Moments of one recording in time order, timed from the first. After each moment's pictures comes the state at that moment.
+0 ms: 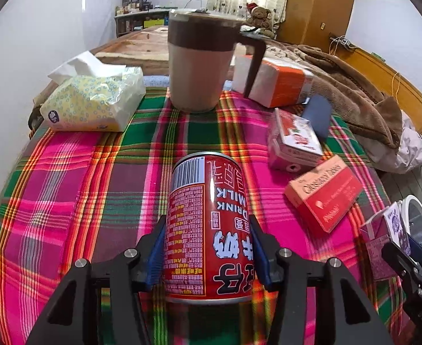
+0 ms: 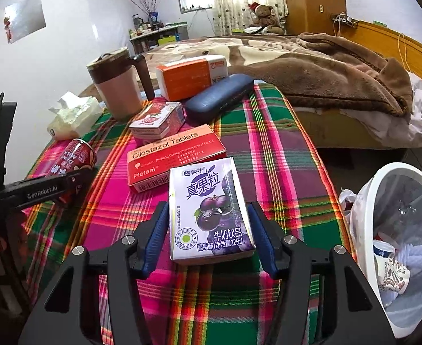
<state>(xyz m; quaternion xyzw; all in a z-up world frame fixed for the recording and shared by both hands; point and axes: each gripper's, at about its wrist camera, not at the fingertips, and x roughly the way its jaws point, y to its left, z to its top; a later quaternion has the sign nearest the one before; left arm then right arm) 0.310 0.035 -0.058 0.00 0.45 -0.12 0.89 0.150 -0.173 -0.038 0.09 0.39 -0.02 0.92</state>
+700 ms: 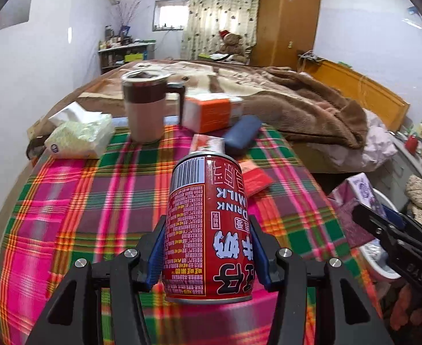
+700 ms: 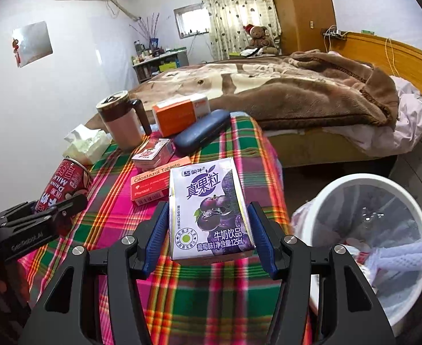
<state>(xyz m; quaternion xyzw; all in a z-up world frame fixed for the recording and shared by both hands) 0.203 -0.022 0.005 0.01 0.37 -0.17 0.91 0.098 -0.218 0.005 0.10 0.33 -0.01 0.94</state>
